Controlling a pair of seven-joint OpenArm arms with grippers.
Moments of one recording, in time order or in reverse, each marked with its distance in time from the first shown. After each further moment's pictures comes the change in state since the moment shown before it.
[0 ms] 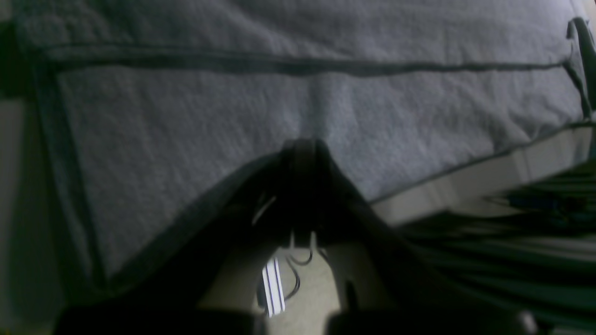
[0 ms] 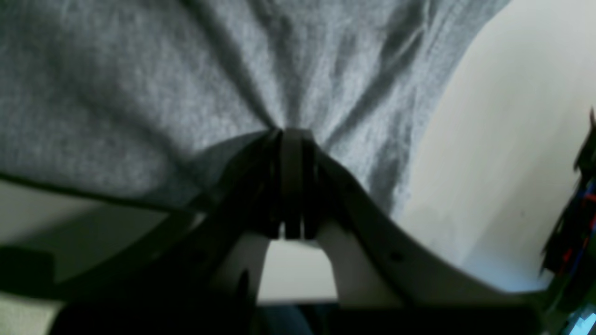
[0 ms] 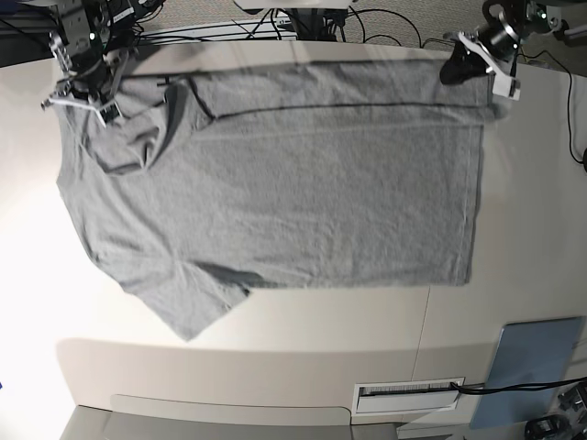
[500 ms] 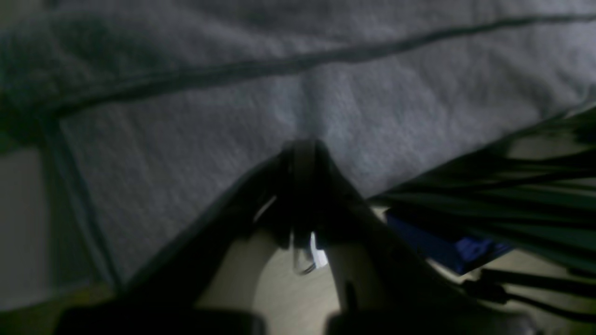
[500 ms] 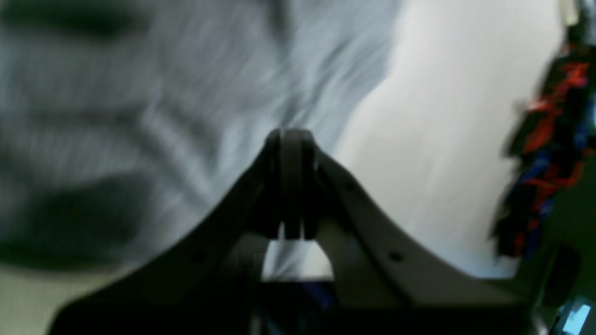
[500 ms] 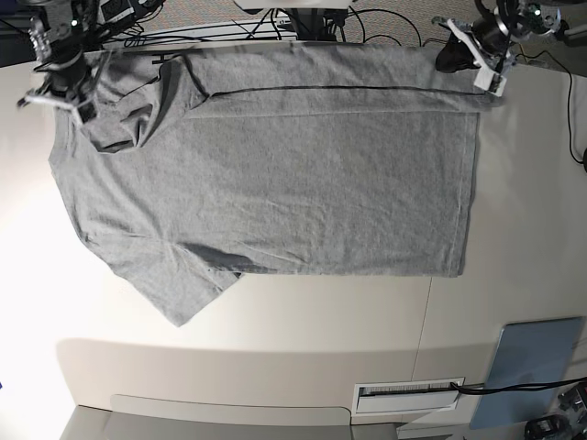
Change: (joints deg) left arm 1.5 0.0 0.7 12.9 9.4 1.9 7.6; right arm -5.1 -0.3 10.4 10.0 0.2 -1.5 3.3
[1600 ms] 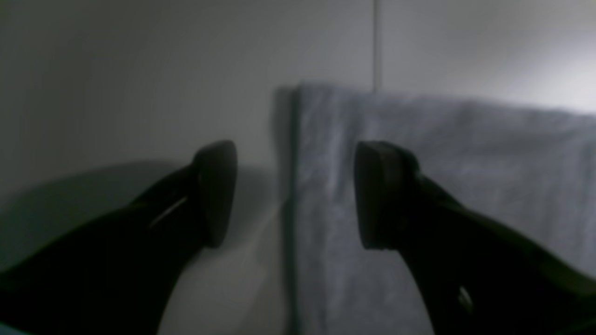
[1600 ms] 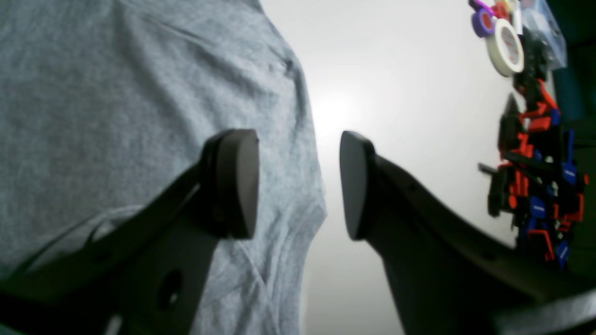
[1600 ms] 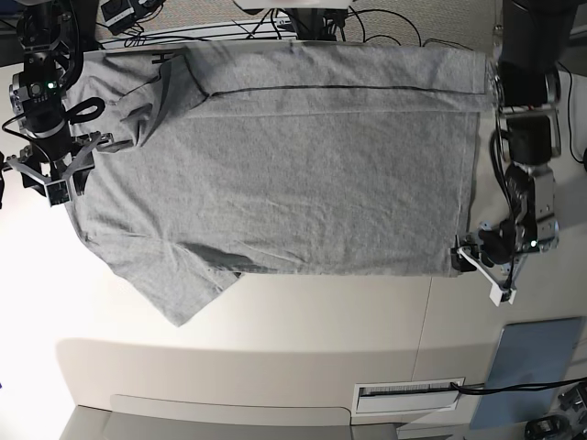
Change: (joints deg) left arm -70.3 -1.4 14.5 -53.5 10.7 16.2 6.8; right arm 19.5 -0.8 3.0 1.5 11.7 1.5 -5.9
